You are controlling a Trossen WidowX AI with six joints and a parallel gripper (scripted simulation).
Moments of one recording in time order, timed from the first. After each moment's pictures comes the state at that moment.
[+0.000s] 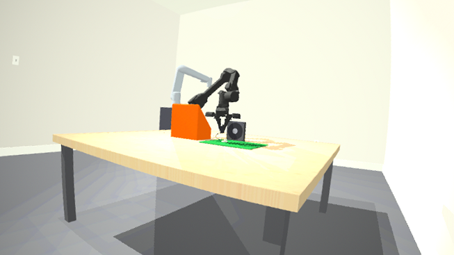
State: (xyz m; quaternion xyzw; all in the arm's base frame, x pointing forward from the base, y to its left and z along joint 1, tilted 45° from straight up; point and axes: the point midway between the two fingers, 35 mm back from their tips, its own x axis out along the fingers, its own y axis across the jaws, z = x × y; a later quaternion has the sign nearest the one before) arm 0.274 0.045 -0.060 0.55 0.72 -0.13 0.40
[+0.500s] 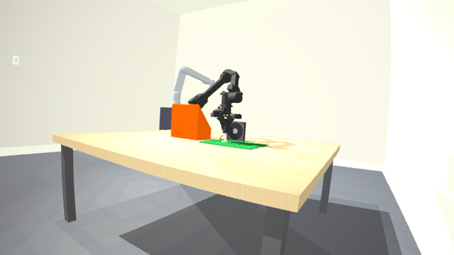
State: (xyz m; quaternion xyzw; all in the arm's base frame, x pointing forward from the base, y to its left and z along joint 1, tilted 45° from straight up) arm 0.268 0.068 -0.039 0.63 0.67 -0.31 0.24
